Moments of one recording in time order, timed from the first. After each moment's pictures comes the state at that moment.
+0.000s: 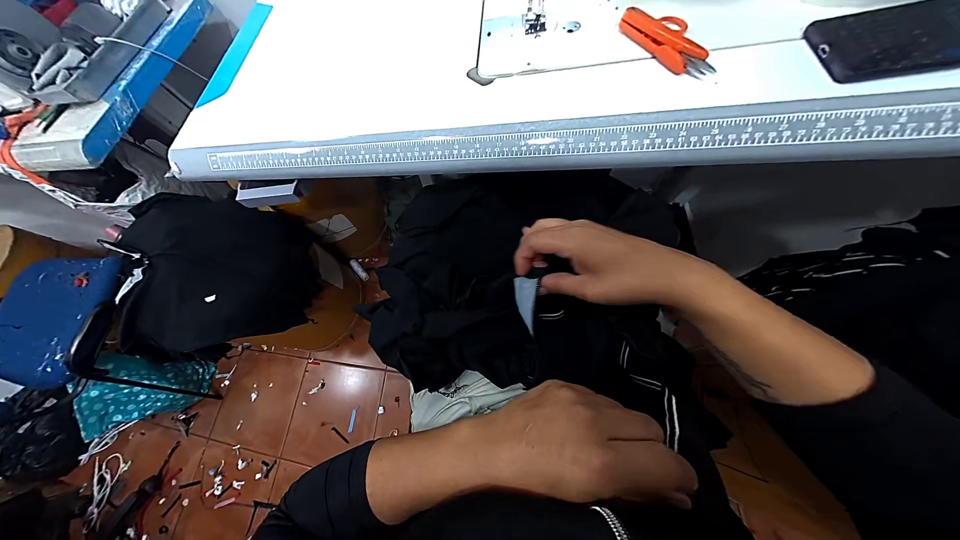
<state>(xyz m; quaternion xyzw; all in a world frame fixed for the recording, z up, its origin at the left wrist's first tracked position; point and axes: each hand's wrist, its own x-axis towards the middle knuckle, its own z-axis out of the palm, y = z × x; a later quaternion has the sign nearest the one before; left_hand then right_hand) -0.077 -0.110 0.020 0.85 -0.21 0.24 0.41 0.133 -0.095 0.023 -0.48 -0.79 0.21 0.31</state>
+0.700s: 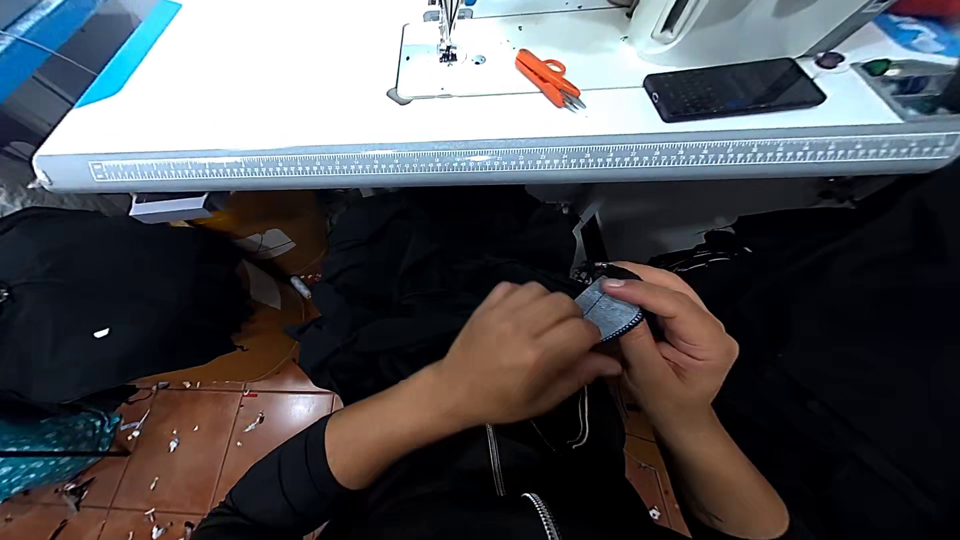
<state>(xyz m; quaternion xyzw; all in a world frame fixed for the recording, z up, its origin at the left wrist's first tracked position) -0.019 -0.097 0.034 0.89 -0.08 0.35 0.27 0.115 -0.231 0.014 -0.58 -0.54 -0.07 0.60</state>
